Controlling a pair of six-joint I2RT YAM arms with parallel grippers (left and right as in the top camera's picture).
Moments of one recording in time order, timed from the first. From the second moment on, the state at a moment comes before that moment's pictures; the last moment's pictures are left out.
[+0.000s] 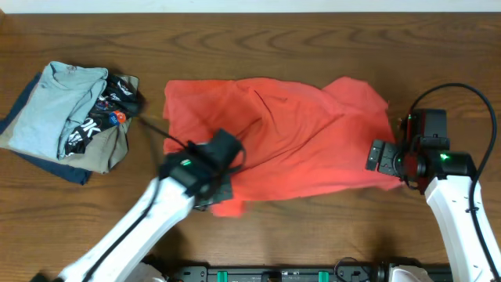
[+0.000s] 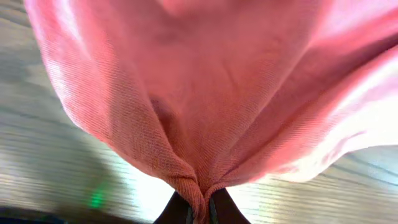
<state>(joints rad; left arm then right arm) -0.59 1.26 0.93 -1.11 -0.06 -0.78 -0.06 1.22 0.86 -0.86 0.06 0.24</state>
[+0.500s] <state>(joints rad) -0.58 1.25 0.91 -1.16 -0.05 -0.74 -0.06 1.22 0.78 -0.91 0.04 0.37</state>
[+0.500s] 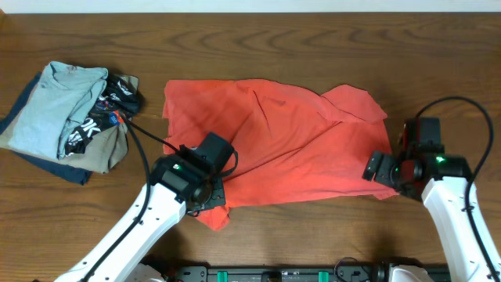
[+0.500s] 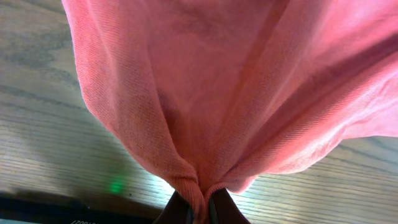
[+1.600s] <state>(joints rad) -0.58 1.28 0.91 -1.16 -0.05 -0.74 -0.06 1.23 0.49 -0.57 0.09 0.79</state>
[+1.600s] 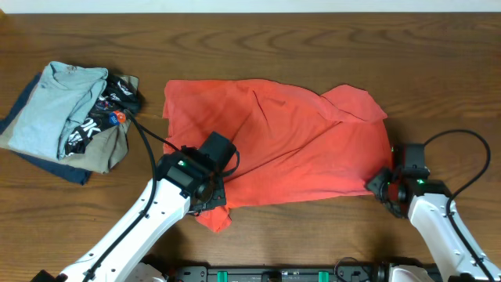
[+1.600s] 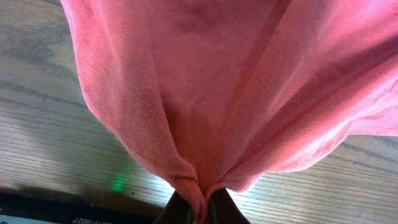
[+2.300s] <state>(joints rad) -0.58 1.28 0.91 -1.16 -0.03 -0.75 -0.34 1.22 0.82 -0.72 0.17 0.61</state>
